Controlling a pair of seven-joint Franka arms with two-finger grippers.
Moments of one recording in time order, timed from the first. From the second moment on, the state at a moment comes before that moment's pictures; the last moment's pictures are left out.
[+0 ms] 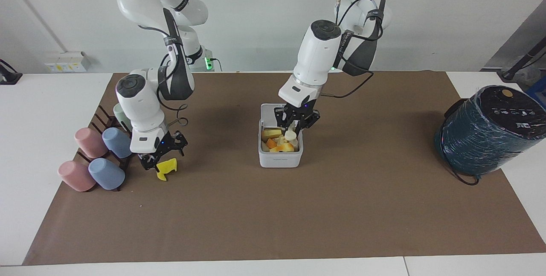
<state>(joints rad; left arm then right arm) -0.55 0.29 -0.05 -1.62 -0.06 2.16 -0.57 -0.04 0.30 0.09 -1.97 -0.04 2.42 -0.70</state>
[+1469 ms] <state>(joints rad) -0.09 0.12 0.02 -1.44 0.00 1.65 0.00 0.10 0.29 0.18 -1.70 -0.03 2.08 -0.07</state>
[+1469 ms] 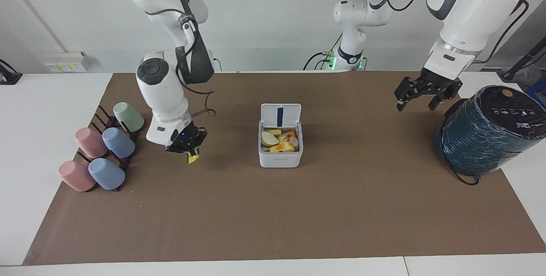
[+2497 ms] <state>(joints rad) -0.04 0.08 0.01 -1.48 0.03 1.61 0.10 0.38 0.37 0.20 -1.67 0.08 2.29 0.42</state>
